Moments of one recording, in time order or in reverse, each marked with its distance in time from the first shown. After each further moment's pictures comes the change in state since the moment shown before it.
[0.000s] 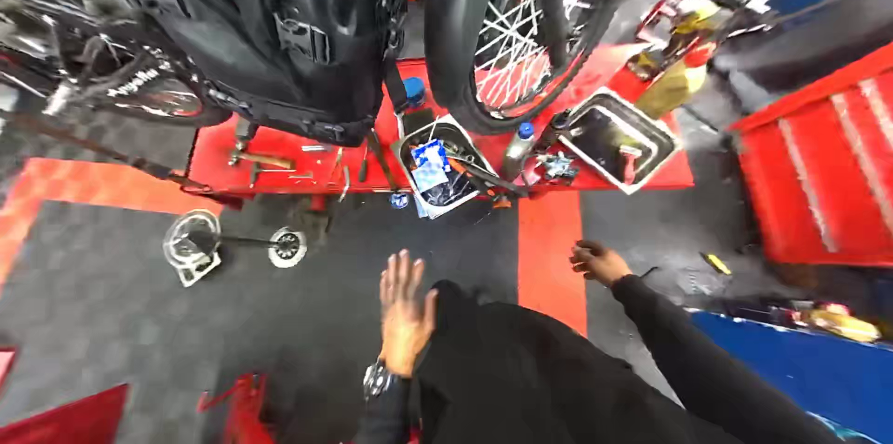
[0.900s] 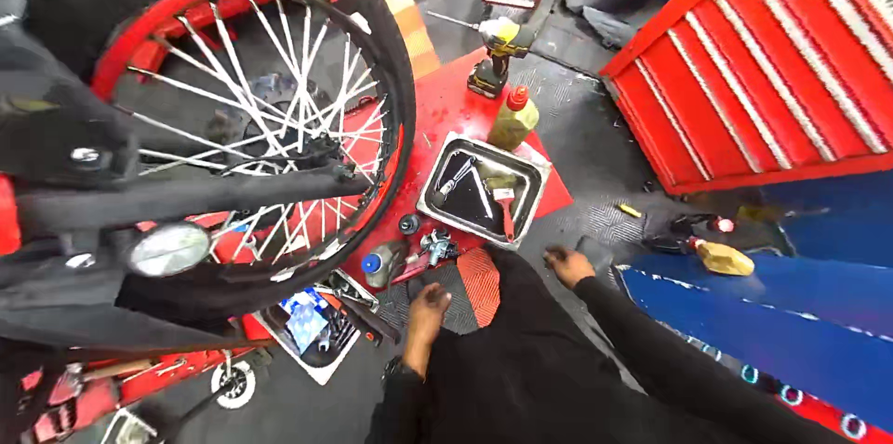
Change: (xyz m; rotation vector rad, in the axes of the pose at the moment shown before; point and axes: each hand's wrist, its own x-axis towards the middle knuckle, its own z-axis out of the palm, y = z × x) left_hand 0.337 0.244 0.314 -0.418 -0.931 -0.649; right_hand 0.214 0.038 -0.271 -0.068 0.175 0.195
